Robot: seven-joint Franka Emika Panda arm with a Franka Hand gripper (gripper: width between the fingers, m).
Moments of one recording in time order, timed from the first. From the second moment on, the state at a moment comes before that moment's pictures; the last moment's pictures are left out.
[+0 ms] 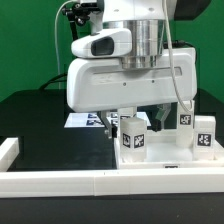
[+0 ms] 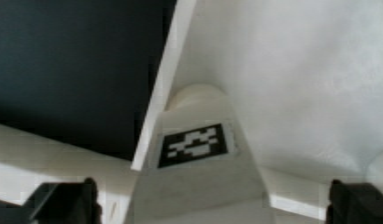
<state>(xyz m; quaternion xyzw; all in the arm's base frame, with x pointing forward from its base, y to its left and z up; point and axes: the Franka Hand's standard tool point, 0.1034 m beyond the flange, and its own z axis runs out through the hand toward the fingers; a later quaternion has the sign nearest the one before) 0.606 0.010 0.070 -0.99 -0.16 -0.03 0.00</state>
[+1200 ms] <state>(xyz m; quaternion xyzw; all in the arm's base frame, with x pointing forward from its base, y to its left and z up) 0.606 0.007 0.070 -0.99 0.09 -0.03 0.02</state>
